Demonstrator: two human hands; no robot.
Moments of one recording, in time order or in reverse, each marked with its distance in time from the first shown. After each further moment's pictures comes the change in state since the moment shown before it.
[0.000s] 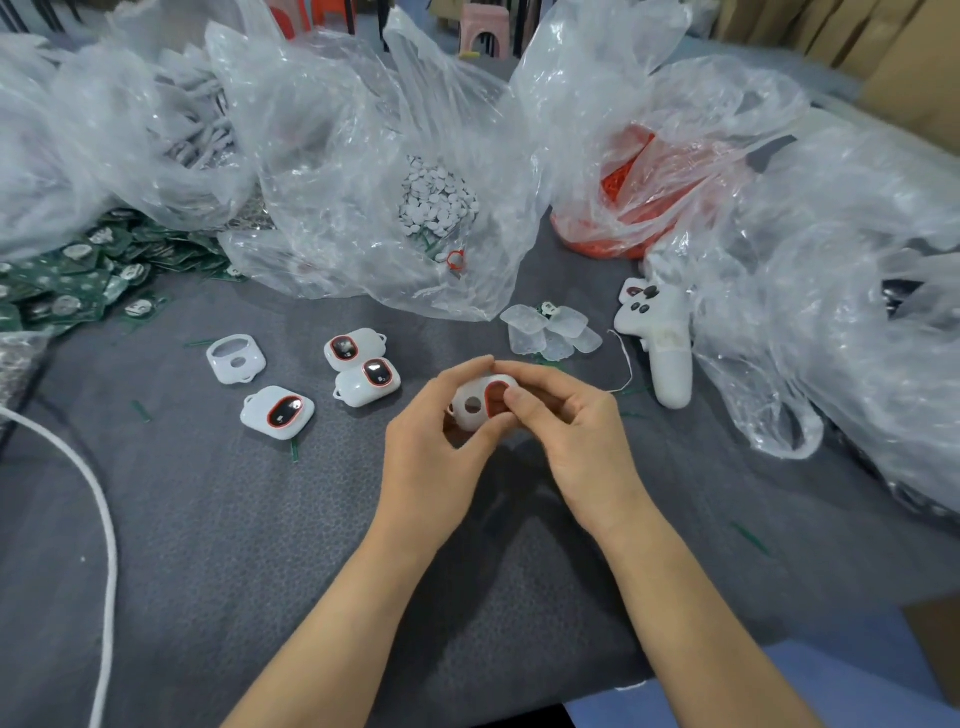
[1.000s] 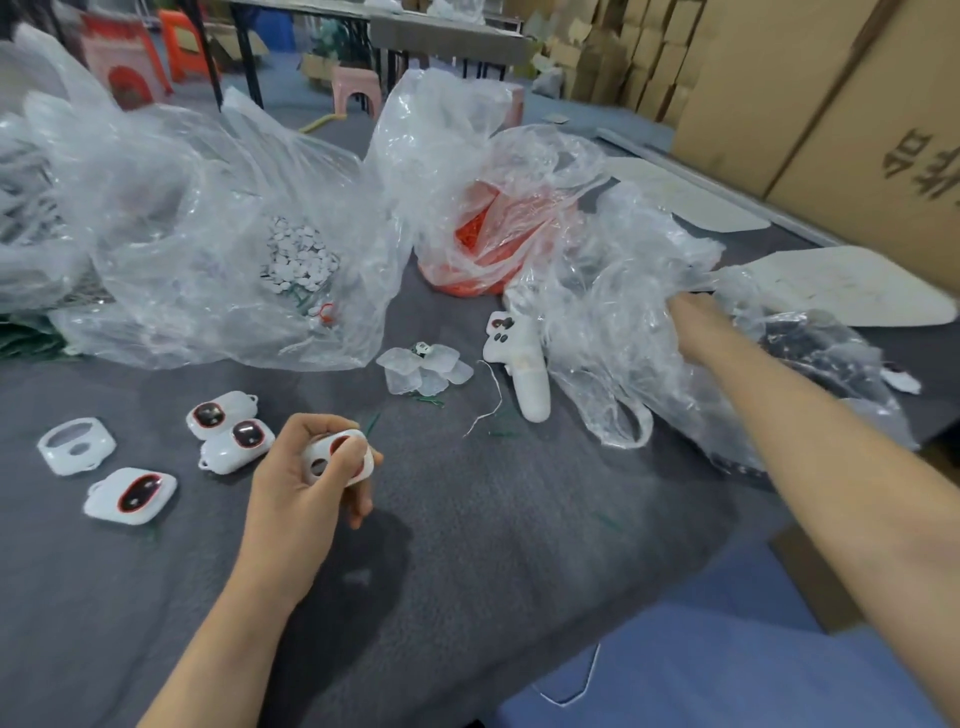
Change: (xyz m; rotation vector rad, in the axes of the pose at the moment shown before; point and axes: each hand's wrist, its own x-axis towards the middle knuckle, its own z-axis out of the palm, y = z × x) left_hand 0.009 -0.015 -0.006 -0.224 -0.075 0.006; right_hand 0.084 -0.065 -0.252 -1.540 0.336 0.518
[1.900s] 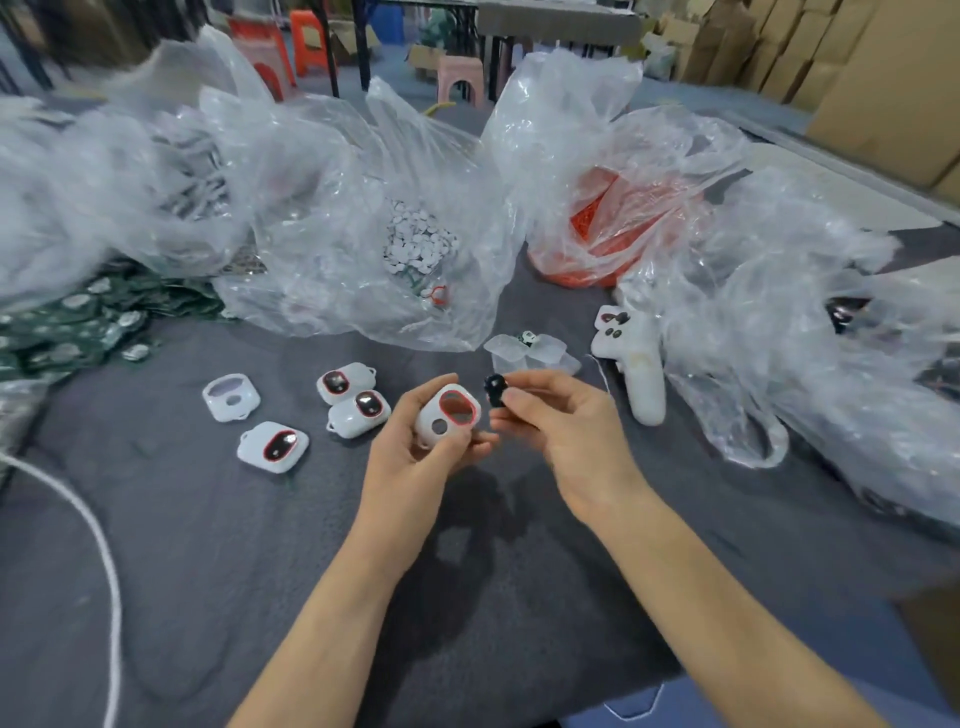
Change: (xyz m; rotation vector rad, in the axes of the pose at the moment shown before) left_hand -0.002 0.012 0.004 -0.277 0.047 -0.137; right_hand -0.187 -0.179 0.057 1.719 -0.390 -0.212
